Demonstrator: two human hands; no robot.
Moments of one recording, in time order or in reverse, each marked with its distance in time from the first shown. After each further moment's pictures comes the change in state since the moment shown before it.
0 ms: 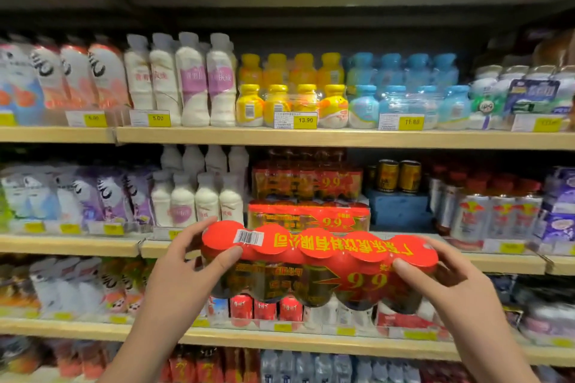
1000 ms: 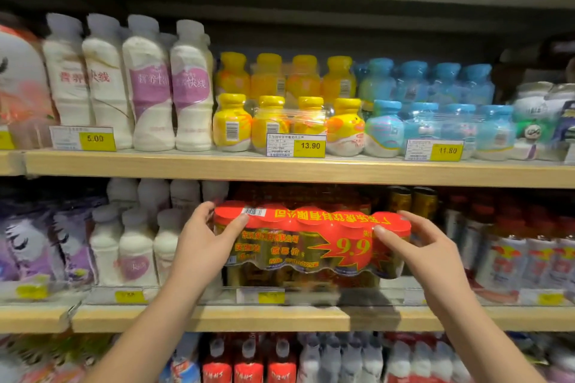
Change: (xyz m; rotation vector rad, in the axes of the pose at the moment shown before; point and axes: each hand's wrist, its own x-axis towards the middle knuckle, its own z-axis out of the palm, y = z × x) left_hand 0.212 -0.033 0.084 0.158 0.029 0.037; right_hand 0.189 0.024 0.067 -0.090 0.152 -0.077
